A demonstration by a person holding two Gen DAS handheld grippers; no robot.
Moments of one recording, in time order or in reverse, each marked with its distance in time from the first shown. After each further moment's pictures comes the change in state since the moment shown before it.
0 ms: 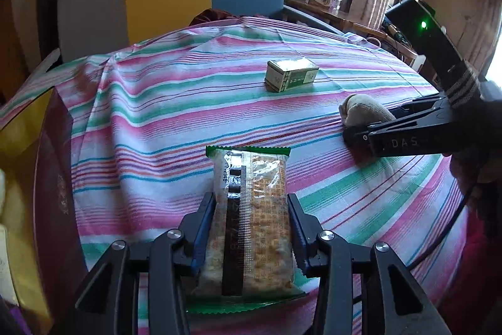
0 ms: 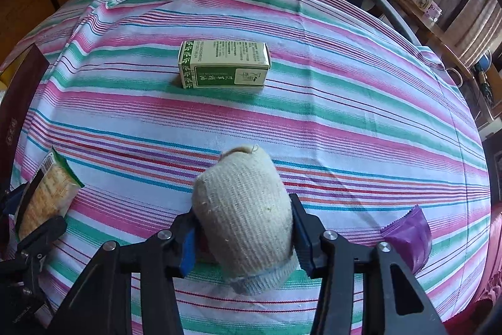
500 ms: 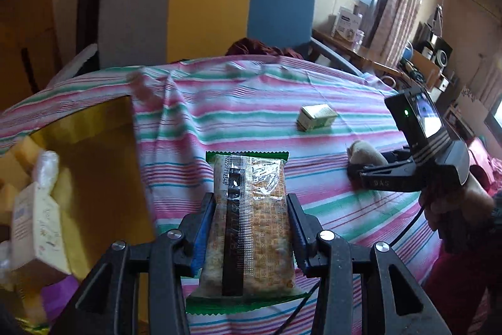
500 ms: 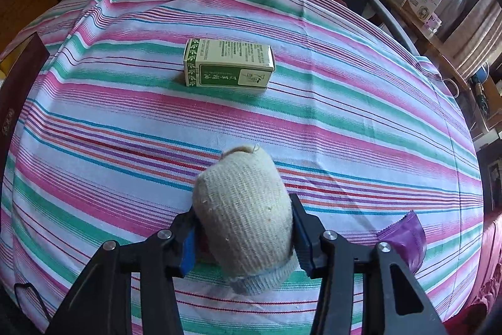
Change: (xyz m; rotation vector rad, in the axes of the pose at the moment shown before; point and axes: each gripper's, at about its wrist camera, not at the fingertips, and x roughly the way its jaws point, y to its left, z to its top) left arm -0.090 0.043 0.000 -0.128 -0.107 0.061; right arm -0.002 0.008 -0.004 -0.035 -0.014 -0.034
